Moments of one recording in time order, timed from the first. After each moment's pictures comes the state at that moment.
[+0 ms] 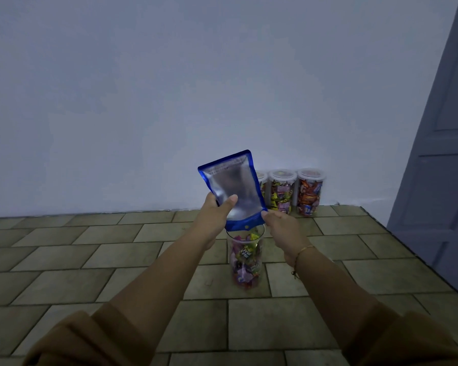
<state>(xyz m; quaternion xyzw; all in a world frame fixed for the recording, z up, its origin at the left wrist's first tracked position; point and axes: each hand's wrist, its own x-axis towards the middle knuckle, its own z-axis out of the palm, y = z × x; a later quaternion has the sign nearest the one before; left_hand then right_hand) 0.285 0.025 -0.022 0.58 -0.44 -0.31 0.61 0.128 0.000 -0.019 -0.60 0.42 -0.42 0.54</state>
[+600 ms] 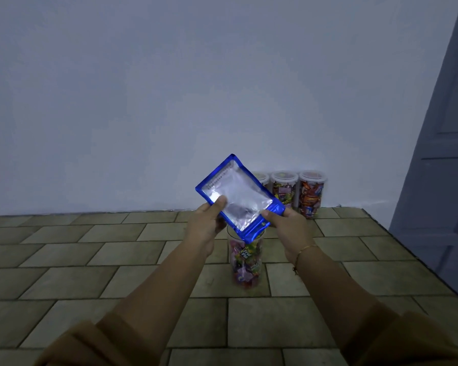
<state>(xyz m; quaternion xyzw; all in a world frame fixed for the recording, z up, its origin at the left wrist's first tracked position) 0.284 0.043 -0.028 0.48 -0.29 -0.41 0.72 0.123 -0.003 -0.021 -0.53 0.38 -0.48 0.59</state>
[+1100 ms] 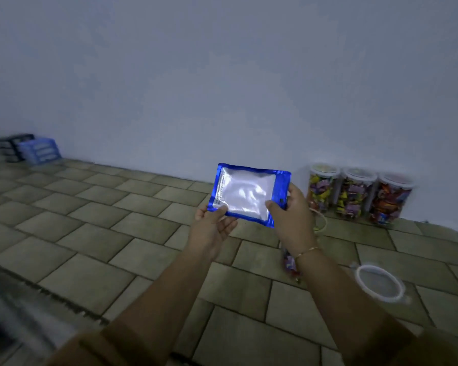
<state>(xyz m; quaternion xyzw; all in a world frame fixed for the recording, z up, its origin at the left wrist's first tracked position) 0.314 0.131 -0.052 0.43 -0.11 -0.33 0.83 0.188 0.044 -0.018 -0.69 0.29 -0.44 0.50</state>
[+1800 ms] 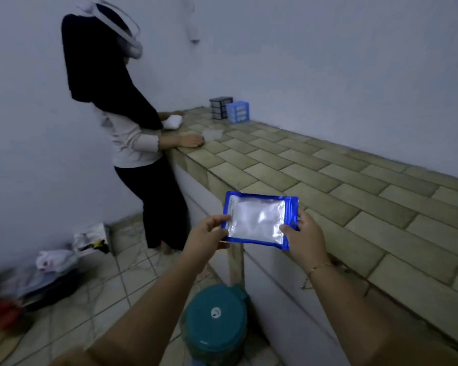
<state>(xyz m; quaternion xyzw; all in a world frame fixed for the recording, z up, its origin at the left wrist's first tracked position) 0.494 0.611 -0.113 0.72 -0.03 -0.10 0.69 0.436 0.420 -0.106 -0.76 0.16 -0.18 0.60</state>
